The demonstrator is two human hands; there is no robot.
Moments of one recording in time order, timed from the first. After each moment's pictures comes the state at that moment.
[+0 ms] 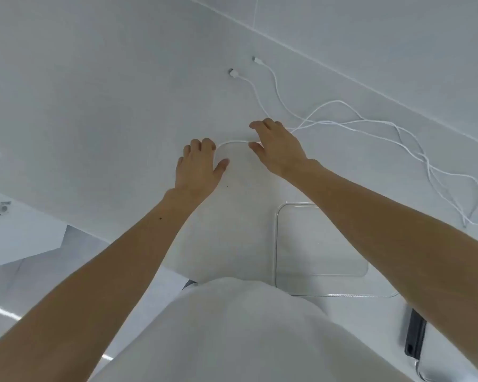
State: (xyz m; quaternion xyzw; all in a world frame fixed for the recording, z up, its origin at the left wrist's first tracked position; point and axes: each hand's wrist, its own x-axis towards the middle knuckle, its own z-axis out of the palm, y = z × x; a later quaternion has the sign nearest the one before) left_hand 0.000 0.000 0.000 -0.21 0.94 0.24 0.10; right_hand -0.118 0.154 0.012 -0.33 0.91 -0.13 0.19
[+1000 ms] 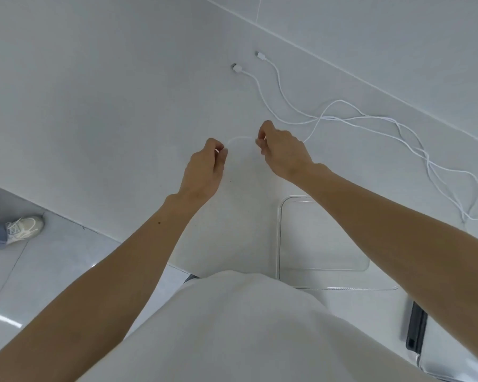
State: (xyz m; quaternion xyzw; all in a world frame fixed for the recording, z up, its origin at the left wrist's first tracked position) left_hand 0.017 0.007 0.006 -0.22 0.87 0.44 0.05; right_hand -0.100 0.162 0.027 -0.28 0.92 -0.16 0.24
